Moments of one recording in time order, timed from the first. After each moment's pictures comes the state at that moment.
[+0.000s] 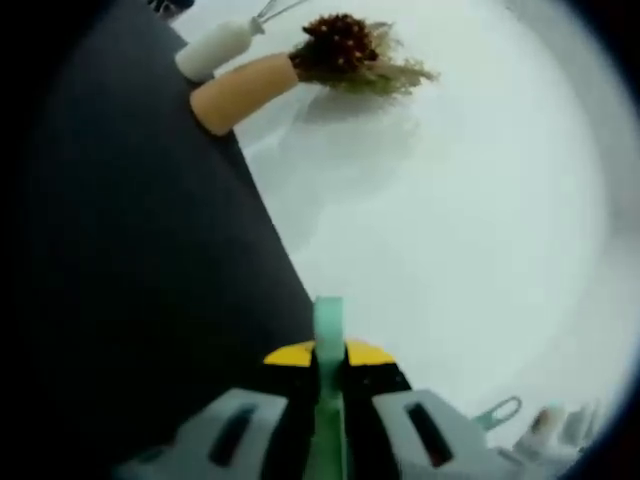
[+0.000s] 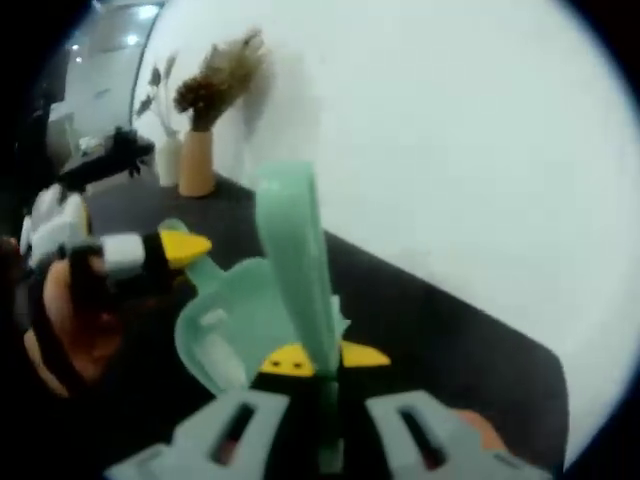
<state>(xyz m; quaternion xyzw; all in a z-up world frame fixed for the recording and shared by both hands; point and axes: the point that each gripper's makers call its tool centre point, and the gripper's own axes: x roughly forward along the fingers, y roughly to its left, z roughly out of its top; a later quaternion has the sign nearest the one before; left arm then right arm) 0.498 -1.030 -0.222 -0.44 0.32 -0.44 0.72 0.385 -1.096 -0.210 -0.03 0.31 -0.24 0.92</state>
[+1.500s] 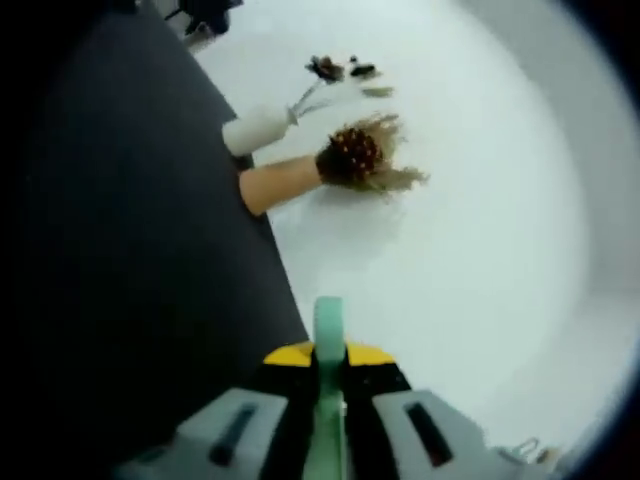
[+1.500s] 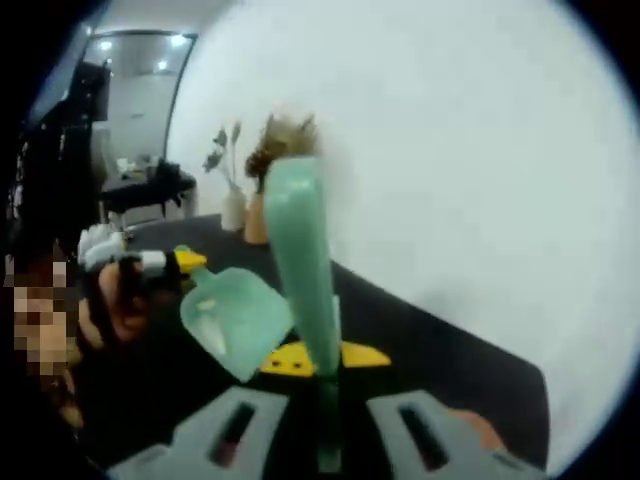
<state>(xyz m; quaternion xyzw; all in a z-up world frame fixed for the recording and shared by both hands) 0.524 -0.851 -0.182 -0.54 0.28 -0.39 0.69 0.306 -0.971 -0.109 -0.08 0.23 -0.23 0.94</state>
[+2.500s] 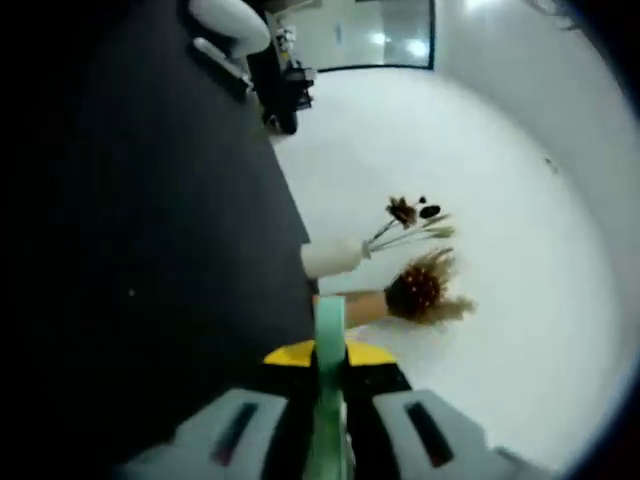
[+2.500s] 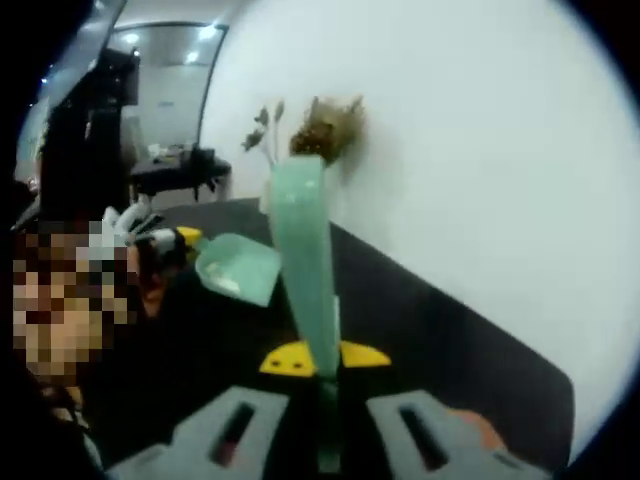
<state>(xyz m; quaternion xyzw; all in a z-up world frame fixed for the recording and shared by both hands) 0.594 -0.777 -0.244 -0.61 0.18 -0.19 0.75 0.345 -0.953 -0.152 -0.08 0.25 -0.16 0.95</state>
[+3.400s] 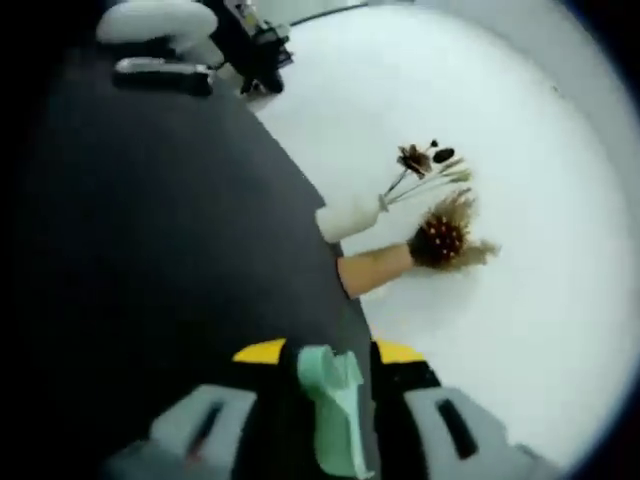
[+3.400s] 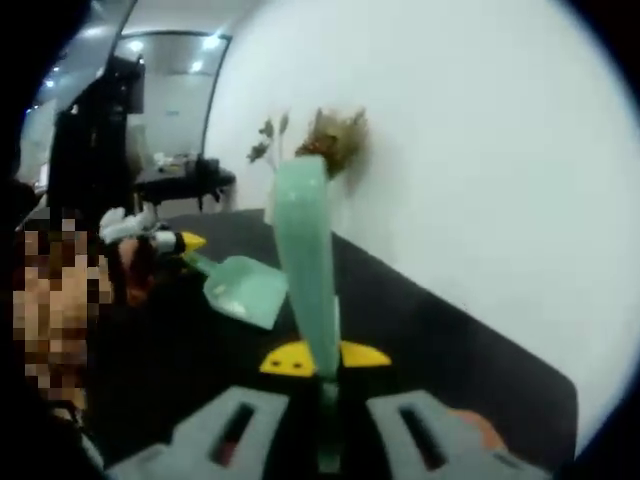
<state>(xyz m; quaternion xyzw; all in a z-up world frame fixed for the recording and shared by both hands) 0.608 -0.762 -0.251 -0.48 0.31 -0.30 0.77 0.340 -0.935 -0.143 -0.09 0.22 -0.15 0.96</state>
